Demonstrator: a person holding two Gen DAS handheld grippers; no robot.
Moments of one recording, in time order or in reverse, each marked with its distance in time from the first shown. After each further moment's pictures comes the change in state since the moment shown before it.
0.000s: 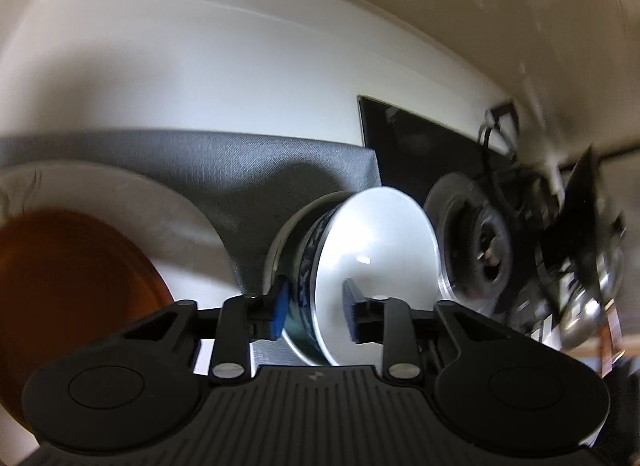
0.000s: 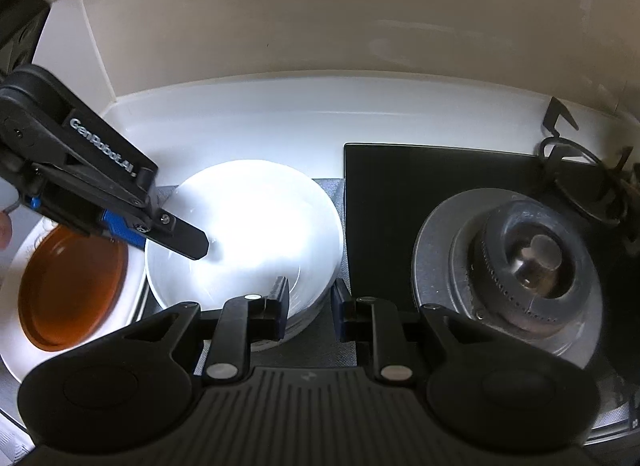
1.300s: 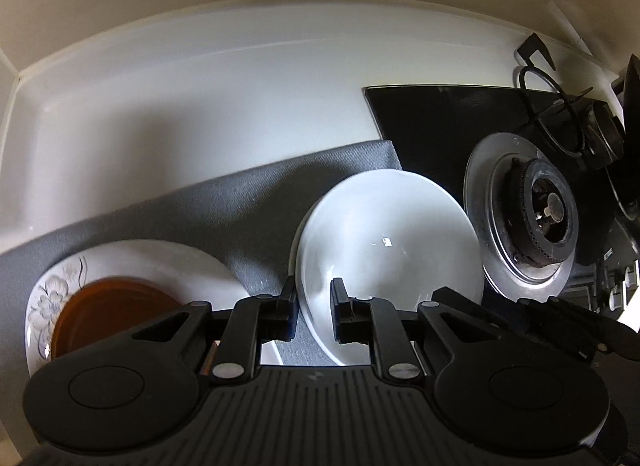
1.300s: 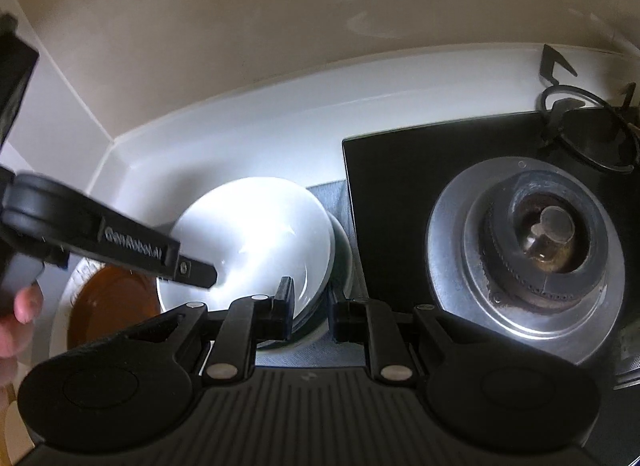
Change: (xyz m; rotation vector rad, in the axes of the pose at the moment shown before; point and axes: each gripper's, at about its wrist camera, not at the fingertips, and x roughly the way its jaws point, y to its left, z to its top) left arm 0.011 -0.061 -0.004 0.313 0.010 0.349; right arm -0.006 -0.016 0.023 0.192 0.085 0.078
